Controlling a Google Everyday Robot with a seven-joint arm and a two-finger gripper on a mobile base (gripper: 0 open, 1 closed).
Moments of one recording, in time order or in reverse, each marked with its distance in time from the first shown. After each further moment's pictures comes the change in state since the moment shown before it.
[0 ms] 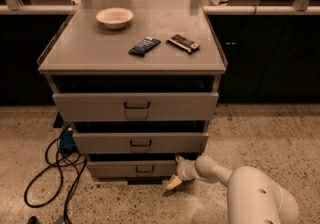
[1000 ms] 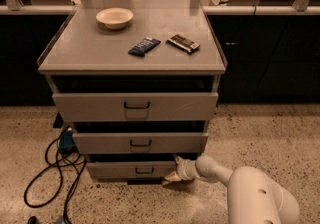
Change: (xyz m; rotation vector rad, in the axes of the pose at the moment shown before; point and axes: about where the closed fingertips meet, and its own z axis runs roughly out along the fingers) arm 0.000 0.000 0.000 0.000 0.000 0.000
